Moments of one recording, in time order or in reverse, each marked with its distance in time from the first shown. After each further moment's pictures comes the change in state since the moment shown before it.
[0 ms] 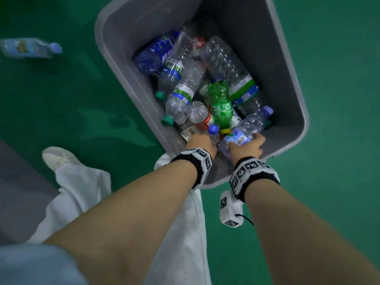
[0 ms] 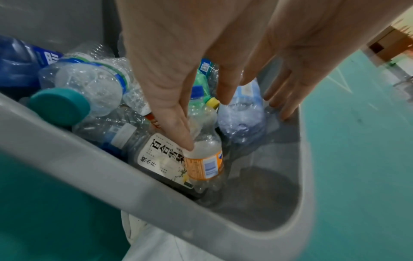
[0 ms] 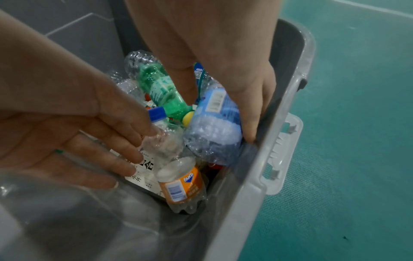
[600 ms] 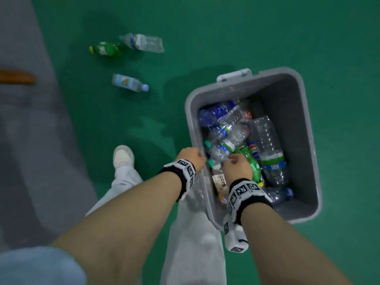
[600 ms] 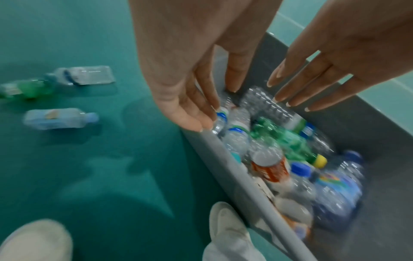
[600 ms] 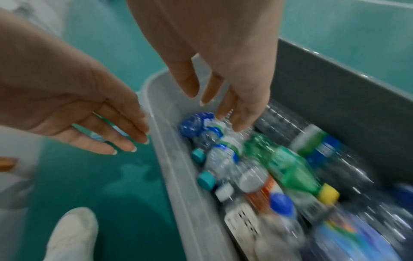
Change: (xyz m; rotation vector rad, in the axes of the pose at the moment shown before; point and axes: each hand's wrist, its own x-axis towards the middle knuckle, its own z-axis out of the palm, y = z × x) left_hand -0.068 -0.085 -0.148 -0.320 0.222 -0.203; right_hand -0.127 -0.132 0.013 -0.302 -0.327 -0.474
